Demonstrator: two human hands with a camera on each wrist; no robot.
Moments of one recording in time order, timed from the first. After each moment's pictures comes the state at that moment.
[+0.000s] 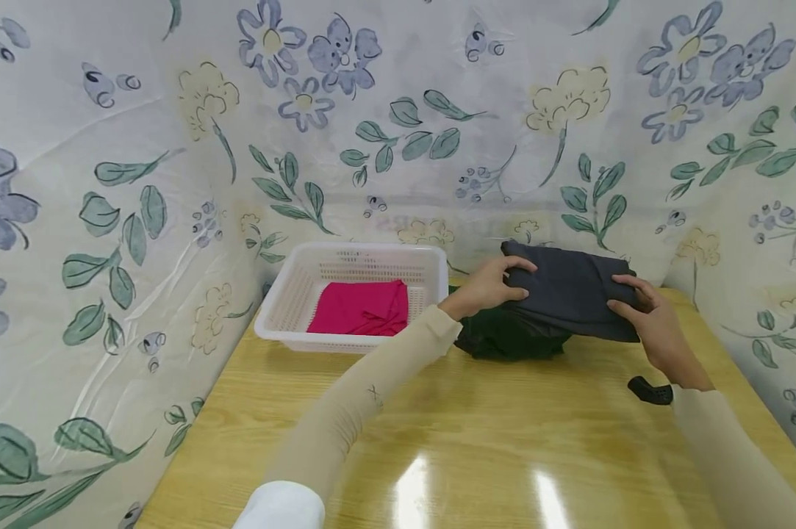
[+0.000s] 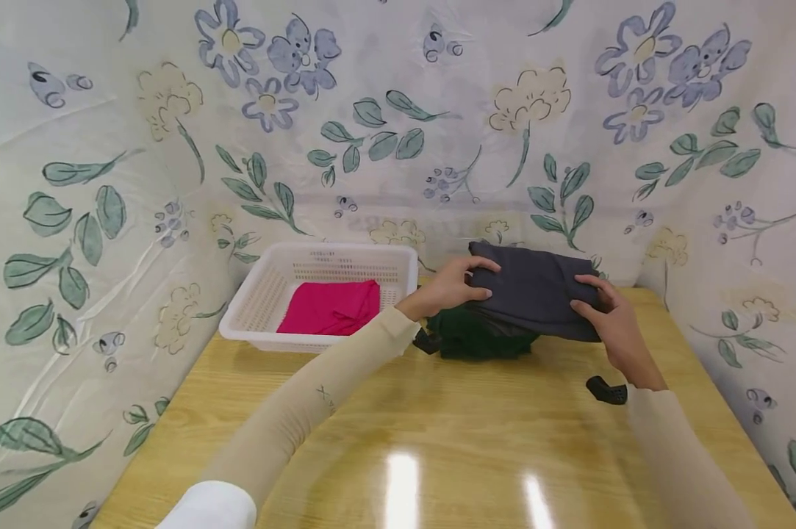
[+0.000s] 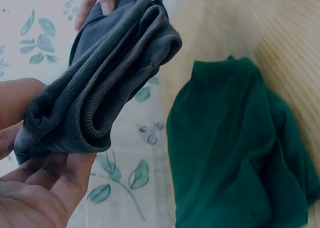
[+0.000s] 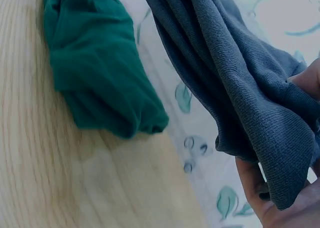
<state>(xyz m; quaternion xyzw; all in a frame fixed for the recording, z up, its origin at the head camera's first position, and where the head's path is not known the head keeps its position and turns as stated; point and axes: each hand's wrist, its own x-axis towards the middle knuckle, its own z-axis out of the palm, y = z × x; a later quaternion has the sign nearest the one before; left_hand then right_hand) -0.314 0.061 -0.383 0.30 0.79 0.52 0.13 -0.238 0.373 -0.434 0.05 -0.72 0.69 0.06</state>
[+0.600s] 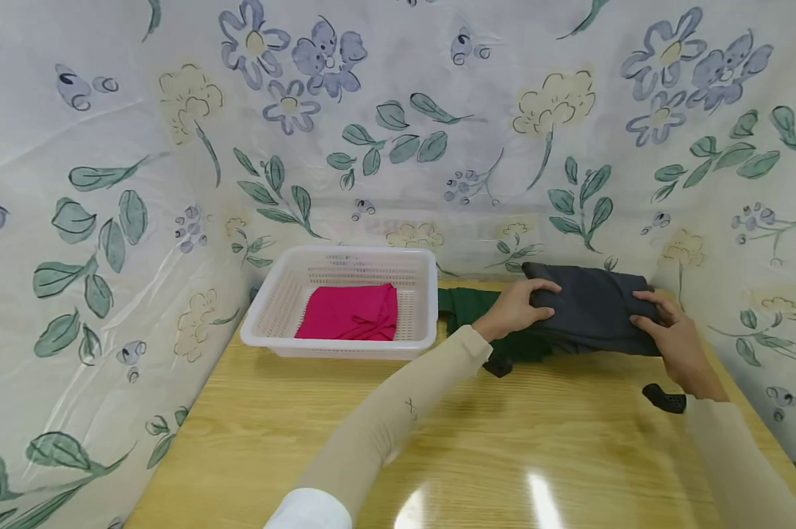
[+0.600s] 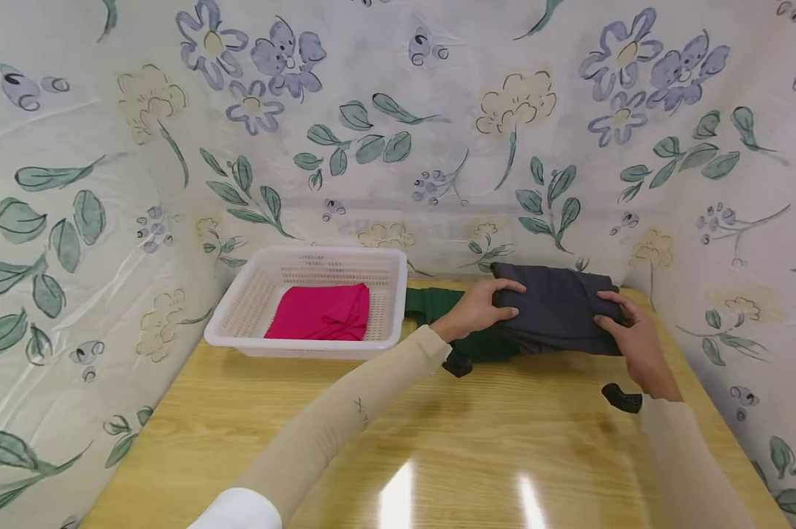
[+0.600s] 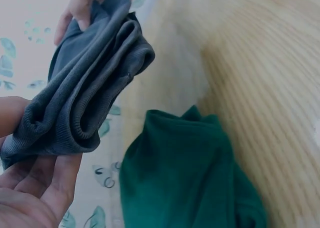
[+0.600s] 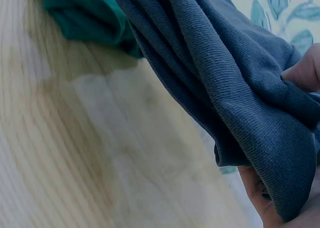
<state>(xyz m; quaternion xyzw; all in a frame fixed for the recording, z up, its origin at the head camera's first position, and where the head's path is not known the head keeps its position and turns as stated) -0.301 0.131 -0.420 0.30 0.81 0.50 0.11 -0.227 0.432 -0.460 0.02 -0.71 0.70 0.07</state>
